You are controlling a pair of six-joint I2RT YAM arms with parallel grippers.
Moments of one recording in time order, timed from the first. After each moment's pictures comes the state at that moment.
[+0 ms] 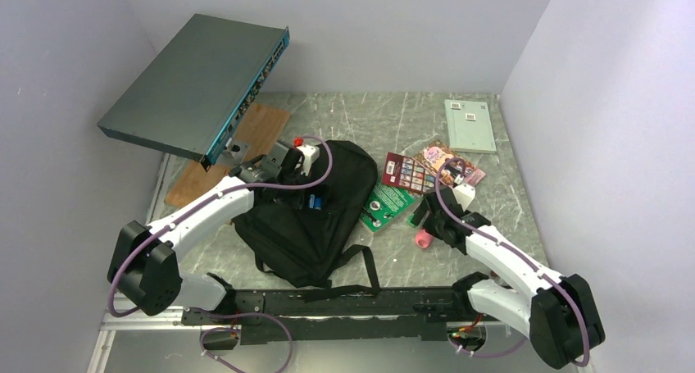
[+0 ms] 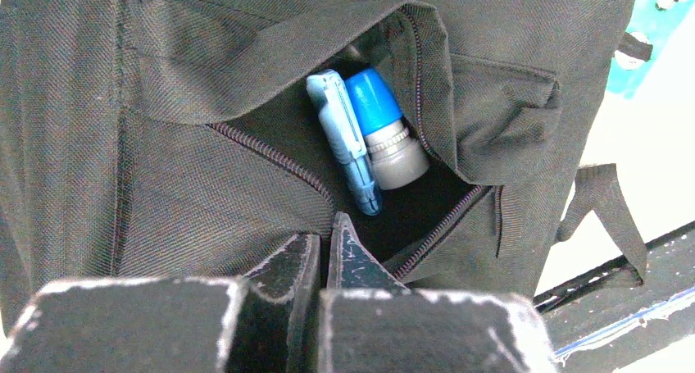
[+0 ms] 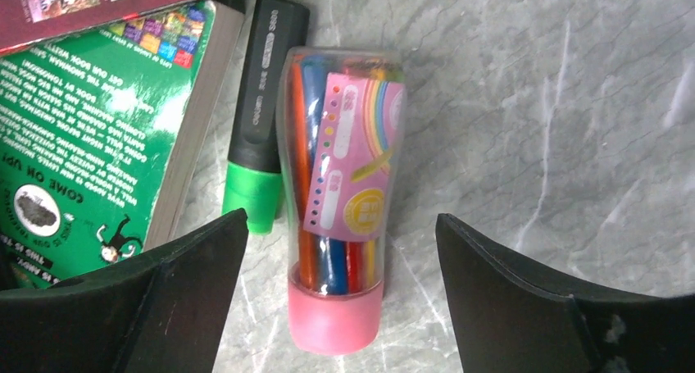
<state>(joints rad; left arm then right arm) -0.60 1.36 1.02 -0.63 0.02 -0.20 0.43 0.99 0.45 -0.46 0.37 0.87</state>
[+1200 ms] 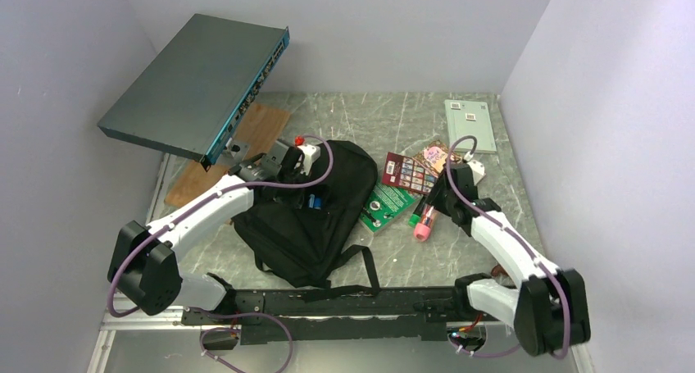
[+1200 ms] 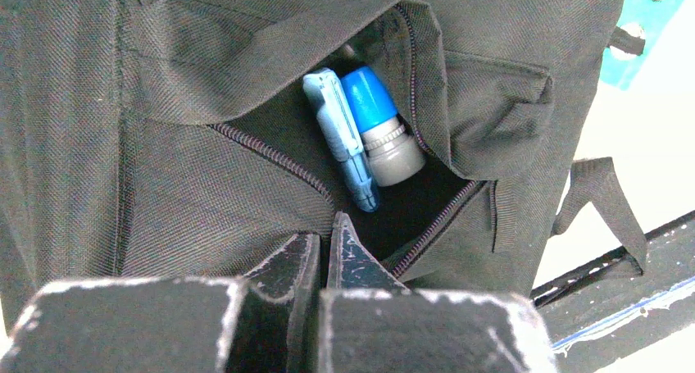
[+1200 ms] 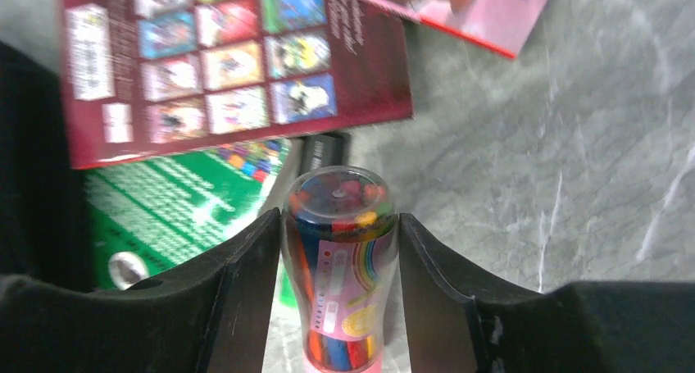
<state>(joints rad) -0.60 1.36 1.04 -0.65 0.03 -0.18 0.21 1.14 0.57 -0.33 0.23 0.66</state>
